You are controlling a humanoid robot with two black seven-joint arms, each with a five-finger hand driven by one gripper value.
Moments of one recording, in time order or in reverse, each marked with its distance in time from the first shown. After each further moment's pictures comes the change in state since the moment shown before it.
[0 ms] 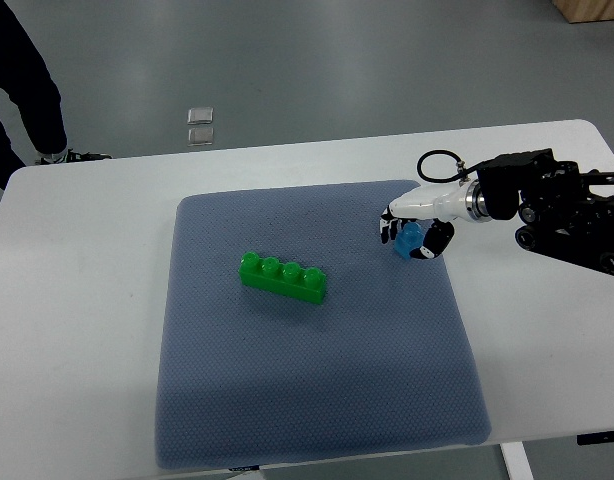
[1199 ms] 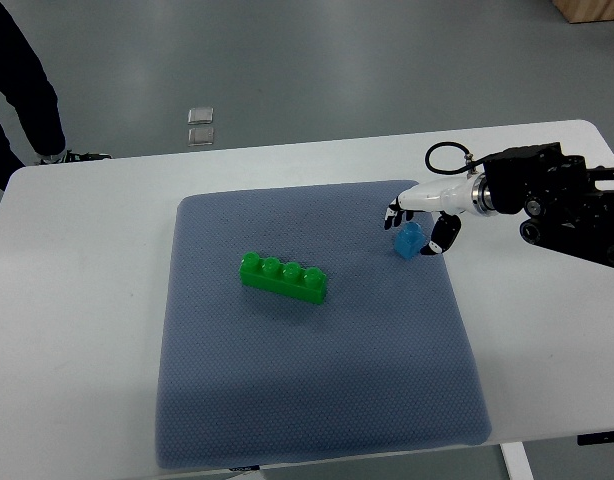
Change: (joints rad) left arm 0.000 0.000 0.000 0.000 0.000 0.000 0.000; right arm 0.018 -0.023 -0.001 0.027 0.049 0.022 -0.073
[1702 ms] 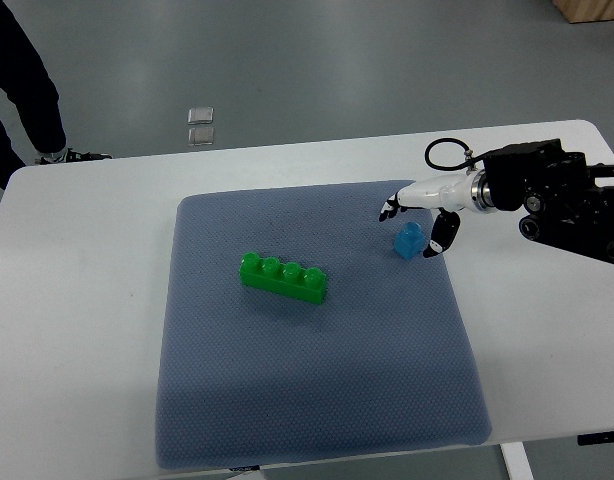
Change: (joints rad) left arm 0.000 0.000 0.000 0.000 0.000 0.000 0.000; right arm 0.011 -0.001 0.000 0.003 0.017 0.007 -0.003
